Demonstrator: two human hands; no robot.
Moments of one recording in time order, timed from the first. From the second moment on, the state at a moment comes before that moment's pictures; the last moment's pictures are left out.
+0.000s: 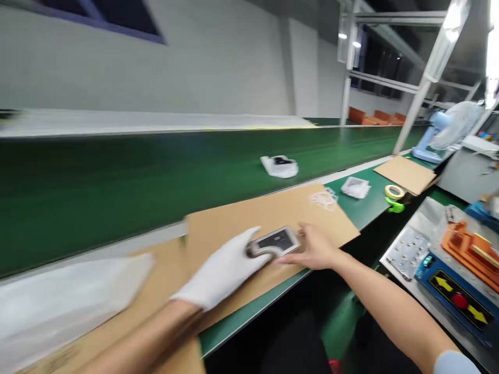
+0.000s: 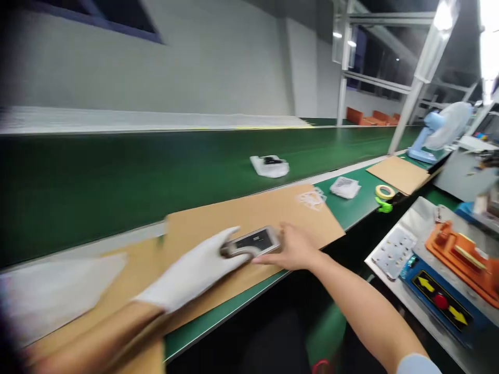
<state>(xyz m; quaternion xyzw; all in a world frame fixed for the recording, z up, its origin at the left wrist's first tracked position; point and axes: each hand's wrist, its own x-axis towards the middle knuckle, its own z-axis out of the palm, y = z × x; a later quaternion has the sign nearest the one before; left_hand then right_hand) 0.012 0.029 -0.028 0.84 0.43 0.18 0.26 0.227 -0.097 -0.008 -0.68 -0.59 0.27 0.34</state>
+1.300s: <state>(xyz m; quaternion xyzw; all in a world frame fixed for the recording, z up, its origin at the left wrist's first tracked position) 0.206 -0.310 -0.030 0.84 0.02 0.39 0.37 0.316 -0.486 0.043 -0.84 -0.34 -0.14 0.41</state>
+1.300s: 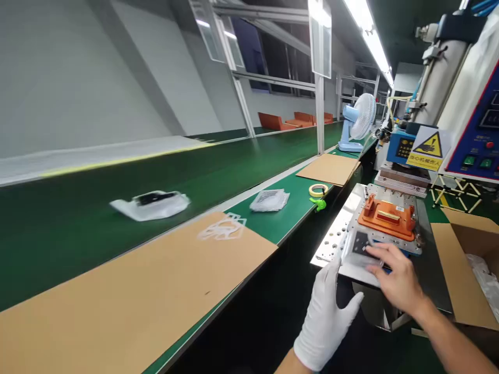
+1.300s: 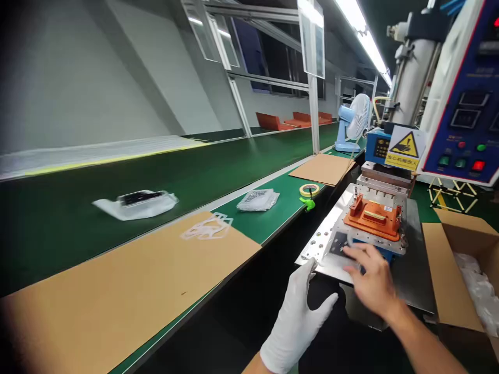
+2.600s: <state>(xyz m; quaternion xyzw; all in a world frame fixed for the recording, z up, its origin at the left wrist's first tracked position) 0.374 -0.225 -0.009 0.96 0.20 -0.04 0.21 0.438 -0.568 0.008 -0.88 -0.13 -0.20 0.41</state>
